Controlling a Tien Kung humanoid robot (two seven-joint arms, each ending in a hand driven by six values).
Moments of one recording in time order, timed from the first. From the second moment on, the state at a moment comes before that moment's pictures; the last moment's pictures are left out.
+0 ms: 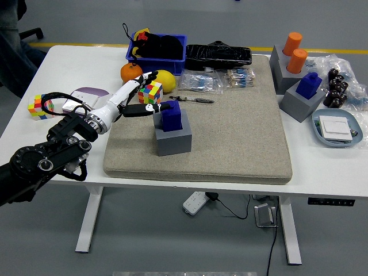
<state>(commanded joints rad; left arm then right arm) -0.83 0.30 -0.35 -0.84 0.79 0.20 -0.32 0.10 -0.31 0.84 0.28 -0.65 0.14 -0.24</state>
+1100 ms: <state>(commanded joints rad) -0.73 0.40 -0.65 -0.78 0.81 0.22 -0.31 0.10 -0.30 0.88 0.28 -0.67 0.14 -0.23</state>
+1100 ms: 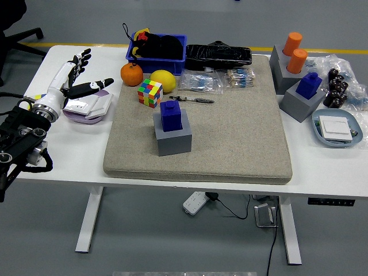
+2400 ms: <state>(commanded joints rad) -0.74 0.43 -0.69 -0.79 0.81 0.23 -0.30 0.11 -0.31 0.87 0.28 -0.66 0.14 -0.24</state>
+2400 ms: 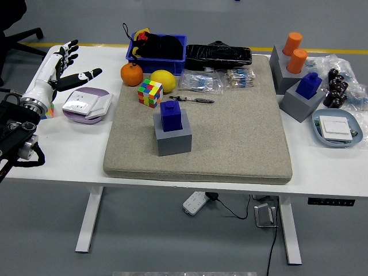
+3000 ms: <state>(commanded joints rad) -0.73 0.44 -0.70 -0.79 0.81 0.23 -0.30 0.11 -0.31 0.85 0.28 -0.66 0.14 -0.23</state>
